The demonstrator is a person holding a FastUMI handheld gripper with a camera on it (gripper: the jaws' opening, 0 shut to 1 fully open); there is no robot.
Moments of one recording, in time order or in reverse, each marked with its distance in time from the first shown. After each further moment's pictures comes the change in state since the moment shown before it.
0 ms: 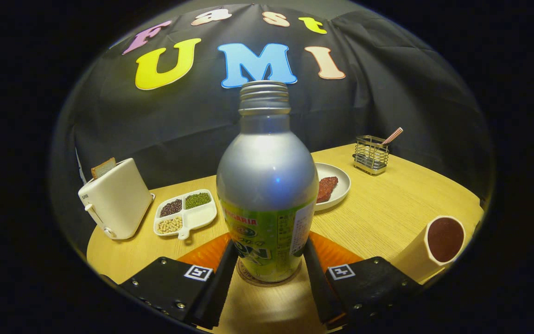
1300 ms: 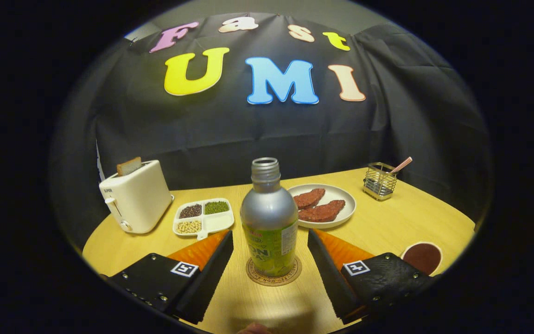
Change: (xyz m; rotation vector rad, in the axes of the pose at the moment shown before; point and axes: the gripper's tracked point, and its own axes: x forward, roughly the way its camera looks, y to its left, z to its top) arm -0.060 0.008 0.044 -0.087 -0.125 0.110
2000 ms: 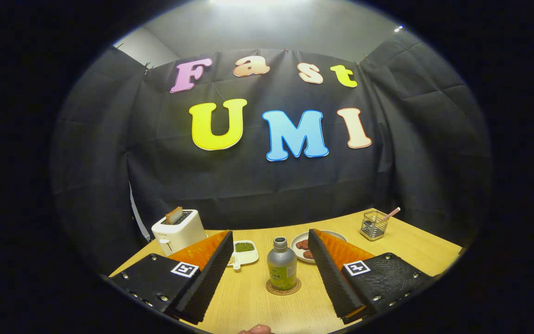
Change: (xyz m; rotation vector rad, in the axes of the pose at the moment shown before) arm -0.119 0.013 0.118 -0.016 -0.210 0.133
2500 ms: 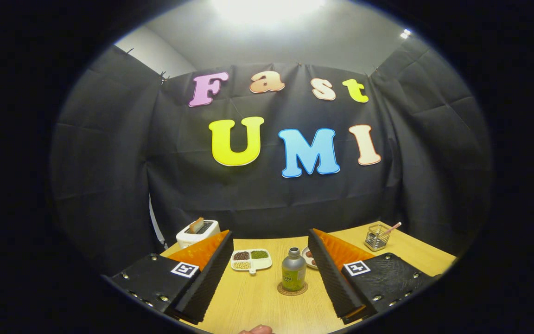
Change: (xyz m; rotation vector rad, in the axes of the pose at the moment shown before) arm -0.049 0.020 0.033 -0.025 -0.058 0.072
